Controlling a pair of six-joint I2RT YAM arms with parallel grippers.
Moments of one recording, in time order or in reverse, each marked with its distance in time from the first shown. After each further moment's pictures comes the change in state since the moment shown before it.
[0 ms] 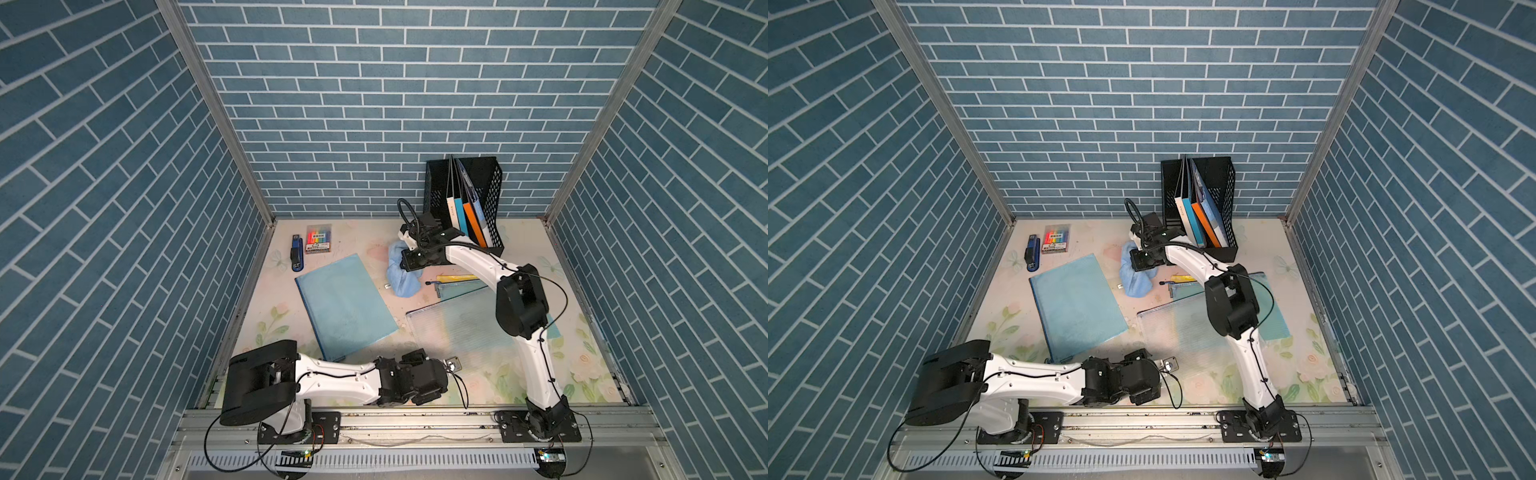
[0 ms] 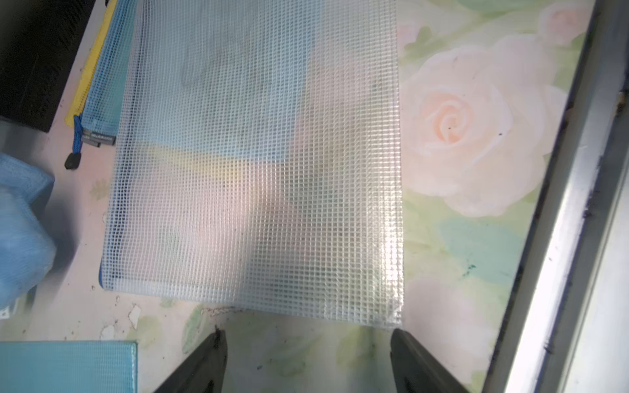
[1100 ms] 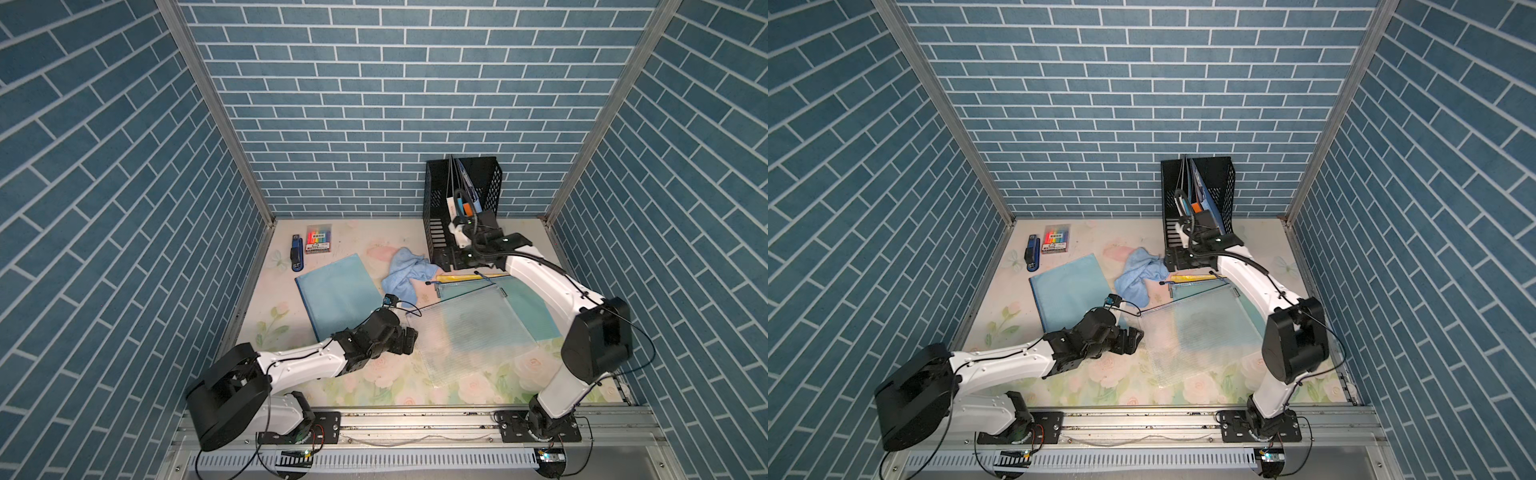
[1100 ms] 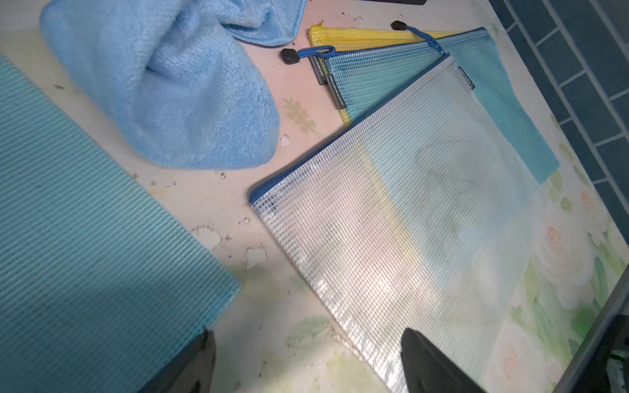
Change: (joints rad) left arm 0.504 -0.147 -0.156 0.241 0.296 -0.615; right arm -0.257 -0.657 -0.579 0.037 0.104 -0.032
